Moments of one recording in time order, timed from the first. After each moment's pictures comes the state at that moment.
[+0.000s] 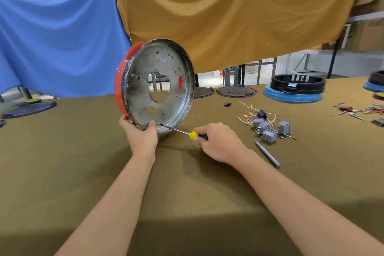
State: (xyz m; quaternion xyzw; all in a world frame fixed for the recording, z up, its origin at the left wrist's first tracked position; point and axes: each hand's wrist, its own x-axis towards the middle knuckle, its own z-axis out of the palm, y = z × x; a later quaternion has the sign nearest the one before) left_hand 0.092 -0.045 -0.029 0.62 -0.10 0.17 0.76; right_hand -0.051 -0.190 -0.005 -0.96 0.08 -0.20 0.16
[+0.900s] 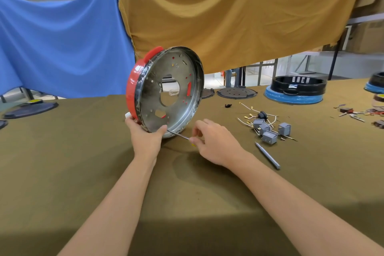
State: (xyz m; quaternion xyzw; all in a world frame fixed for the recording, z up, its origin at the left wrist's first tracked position) left_hand 0.089 -0.042 -0.035 0.65 -0.18 0.17 0.72; right_hand -0.052 -0.182 -0.007 -0.95 0.03 -0.25 0.16
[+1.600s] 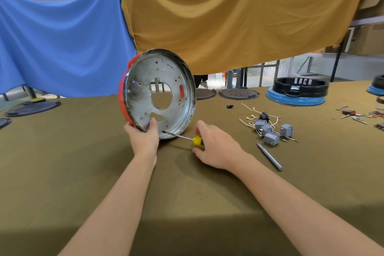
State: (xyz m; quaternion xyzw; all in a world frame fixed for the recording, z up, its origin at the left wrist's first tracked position) left_hand 0.091 -0.043 -0.030 0.59 -0.05 0.10 0.80; right_hand -0.049 -0.183 -0.013 -0.97 0.03 -0.21 0.13
